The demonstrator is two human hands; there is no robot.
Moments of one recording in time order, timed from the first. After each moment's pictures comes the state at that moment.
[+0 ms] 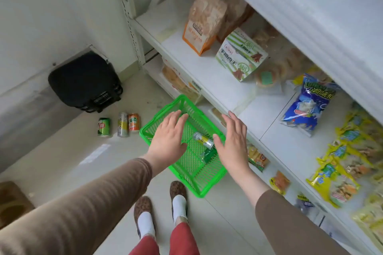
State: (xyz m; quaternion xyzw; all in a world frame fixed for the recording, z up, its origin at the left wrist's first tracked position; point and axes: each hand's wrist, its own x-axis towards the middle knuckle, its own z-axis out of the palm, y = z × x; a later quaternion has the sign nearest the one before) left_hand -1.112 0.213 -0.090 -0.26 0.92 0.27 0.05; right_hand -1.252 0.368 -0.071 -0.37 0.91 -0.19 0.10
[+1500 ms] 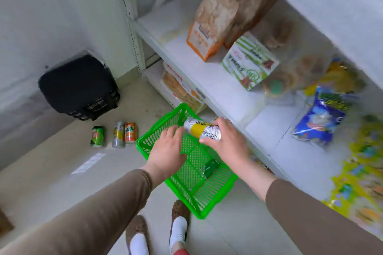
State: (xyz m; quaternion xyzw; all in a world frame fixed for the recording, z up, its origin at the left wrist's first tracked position) left_hand -1.122 0.204 -0.134 -0.30 0.90 0.32 0.07; right_hand -1.284 0.318 -0.103 -0.38 0.89 -0.15 0.22
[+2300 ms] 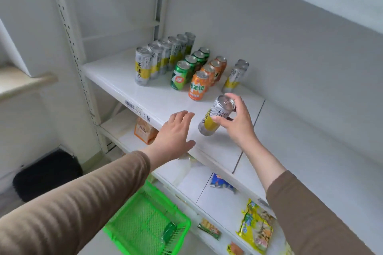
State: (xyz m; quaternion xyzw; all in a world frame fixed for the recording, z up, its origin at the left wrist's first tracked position) left_hand -1.282 0.237 0.272 -0.13 0.95 0.23 -0.14; right_hand -1.422 0.385 0.327 -0.33 0.84 -0.44 0.02
